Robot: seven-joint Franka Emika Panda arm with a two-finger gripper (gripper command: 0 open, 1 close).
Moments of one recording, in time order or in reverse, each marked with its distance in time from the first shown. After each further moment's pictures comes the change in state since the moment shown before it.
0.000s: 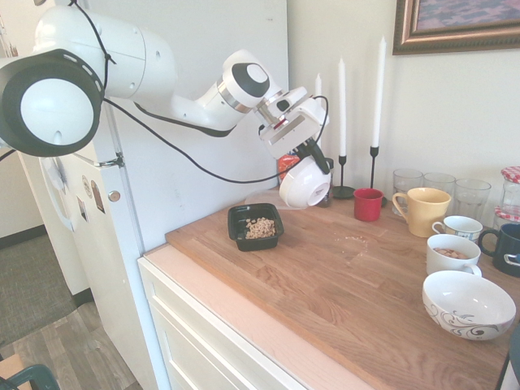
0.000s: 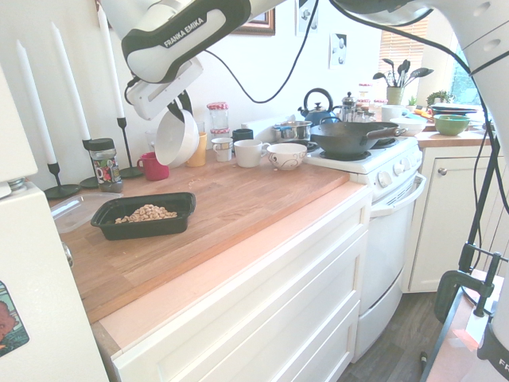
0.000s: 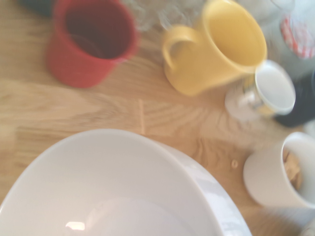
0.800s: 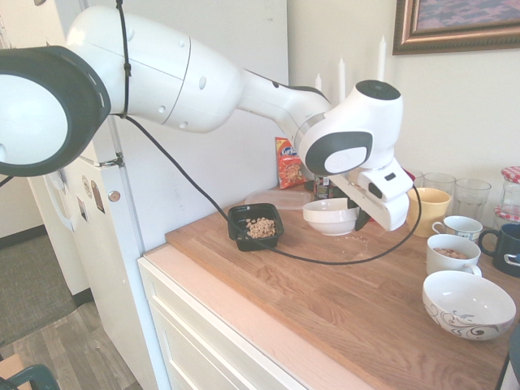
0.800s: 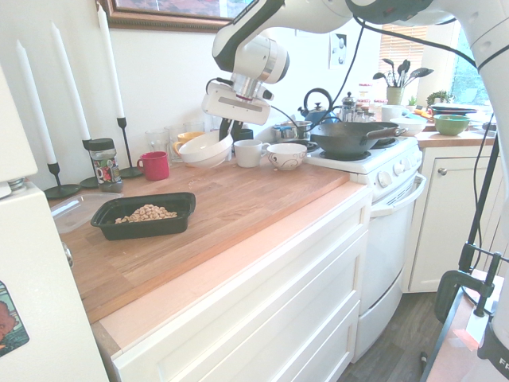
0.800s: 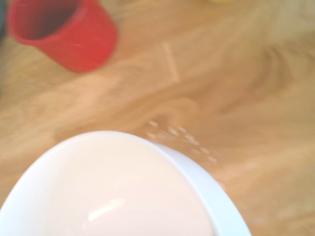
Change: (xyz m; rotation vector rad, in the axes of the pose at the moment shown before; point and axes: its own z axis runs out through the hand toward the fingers) arm 0.047 0.153 0.168 0.434 -0.613 0.372
